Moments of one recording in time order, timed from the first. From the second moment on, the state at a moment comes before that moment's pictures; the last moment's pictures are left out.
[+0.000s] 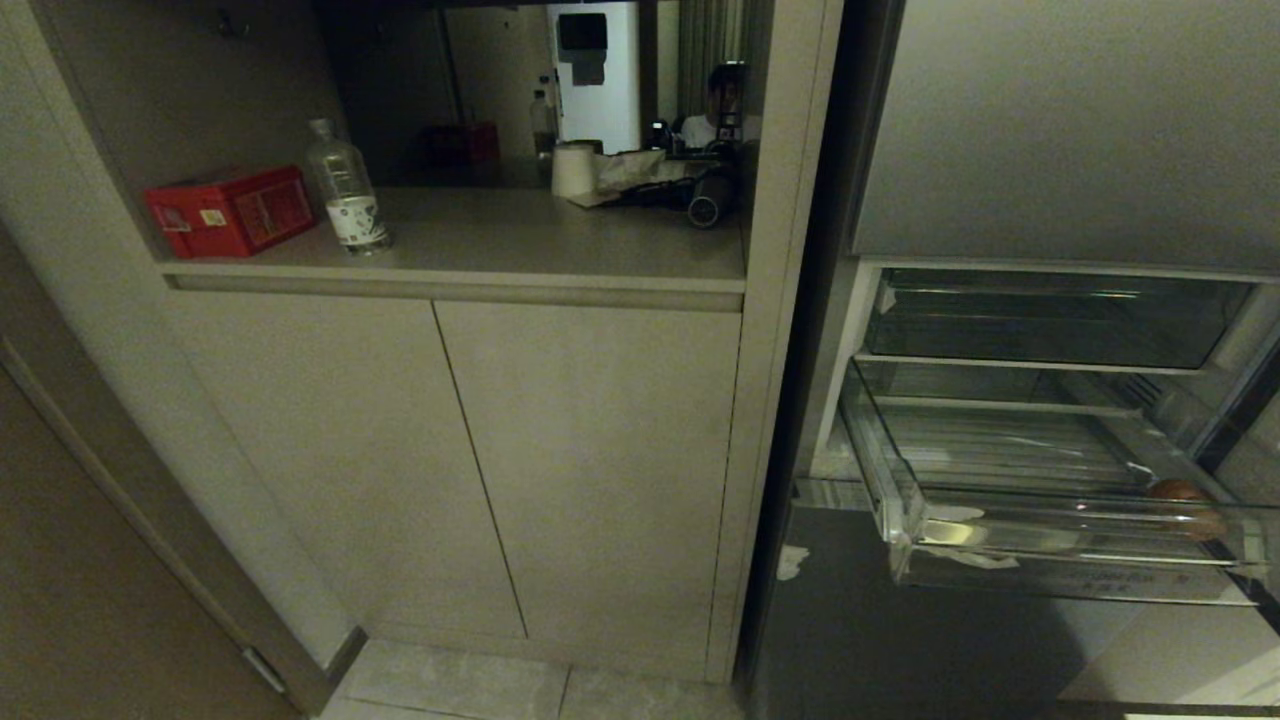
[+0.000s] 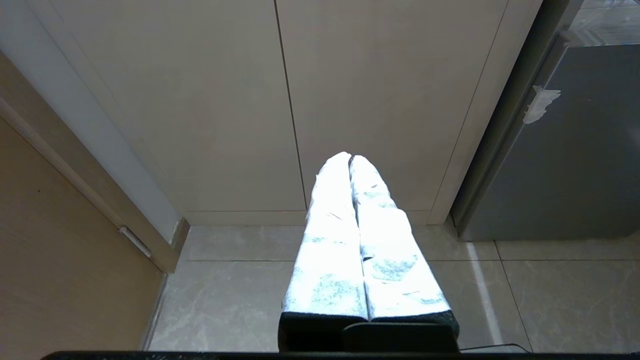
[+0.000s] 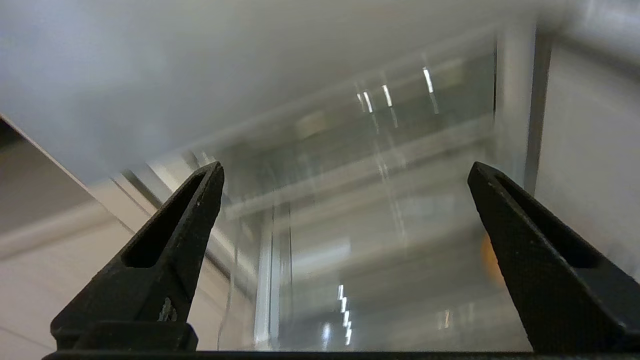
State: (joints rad) left arm -0.01 0.00 -0.10 0.24 -0.03 0.05; right arm -0.66 1.17 -0.76 -0.47 0.42 0.39
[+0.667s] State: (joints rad) left arm -0.01 0.00 -0.10 0.24 -0.03 0.05; right arm -0.56 1.25 -0.79 -0.10 0.20 0.38
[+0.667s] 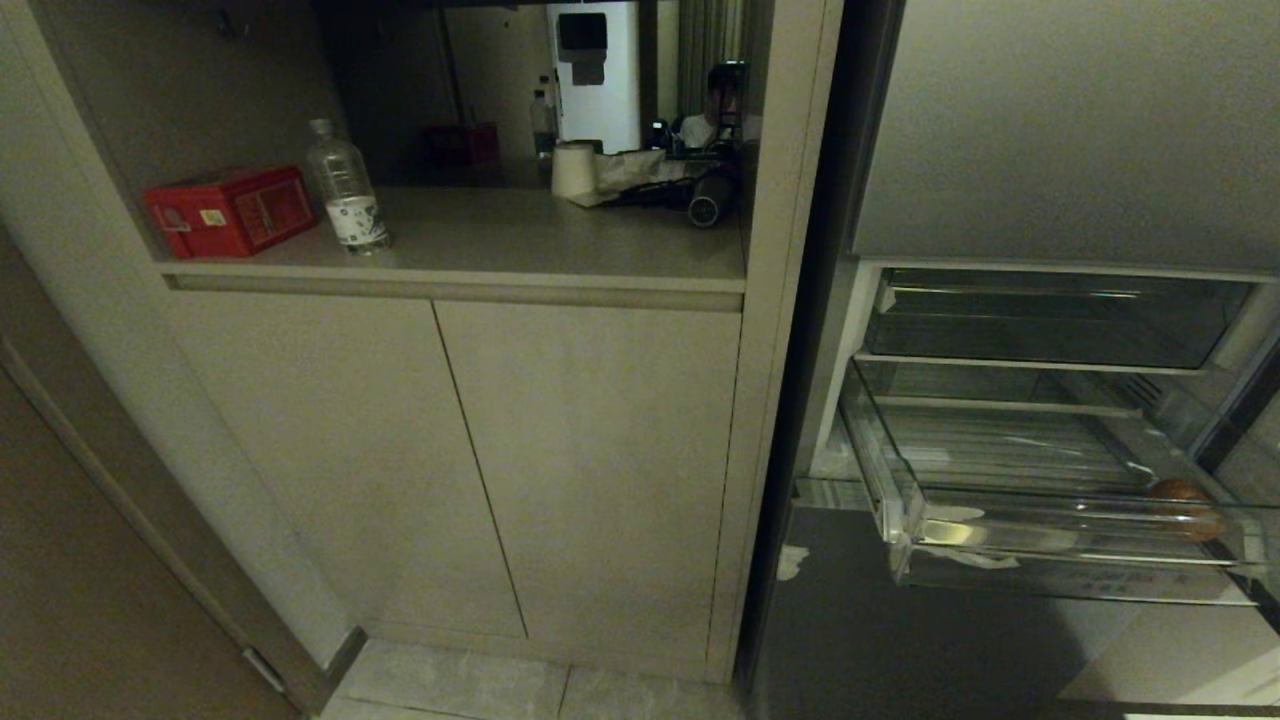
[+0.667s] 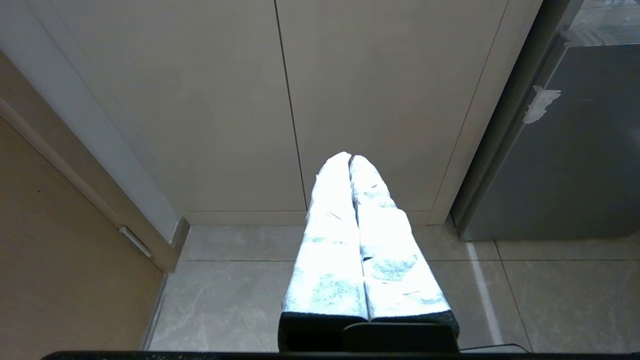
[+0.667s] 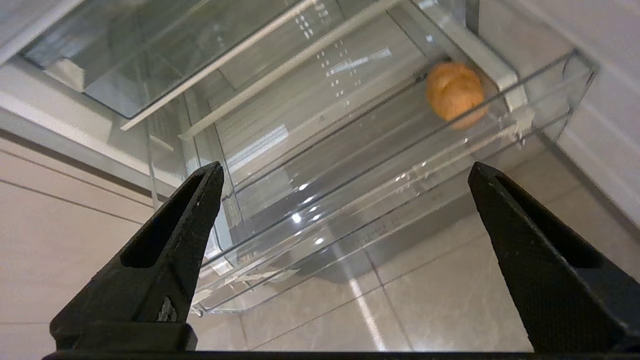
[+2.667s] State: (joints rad) left arm -0.01 0.00 -0.10 0.24 -0.03 0.05; right arm -0.31 1.53 -0.96 -0.09 -0.16 0.21
